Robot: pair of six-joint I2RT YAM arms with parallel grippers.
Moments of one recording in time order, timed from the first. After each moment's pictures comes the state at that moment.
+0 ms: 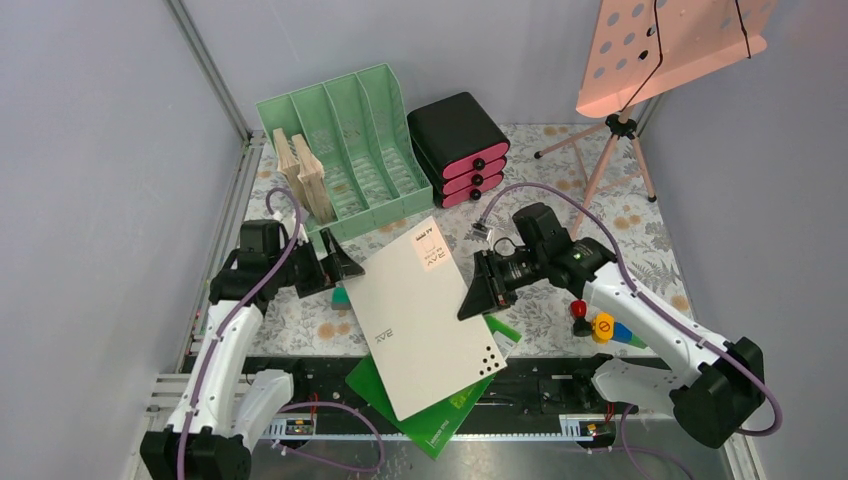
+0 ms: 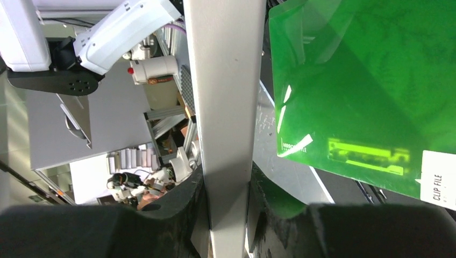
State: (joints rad) left arm -0.05 0.85 0.76 -0.76 0.57 -0.50; right arm 0.63 1.13 0.91 -0.62 -0.94 0.63
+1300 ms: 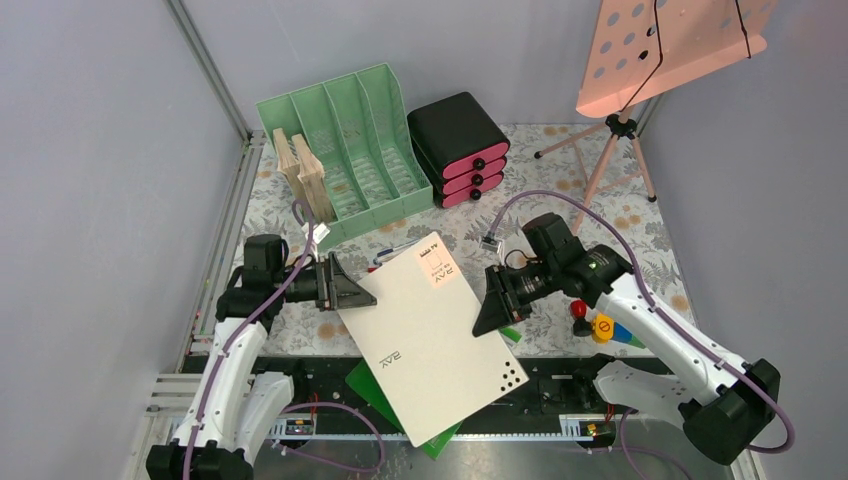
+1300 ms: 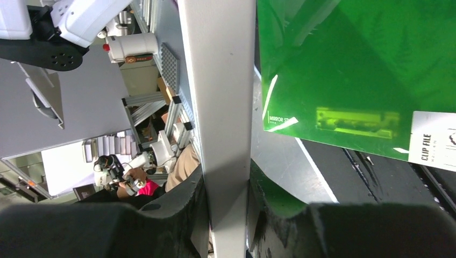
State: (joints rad) left arm -0.04 0.74 0.61 -0.64 1.17 -0.43; right arm 0.63 1.03 0.92 -0.84 -0.92 0.48
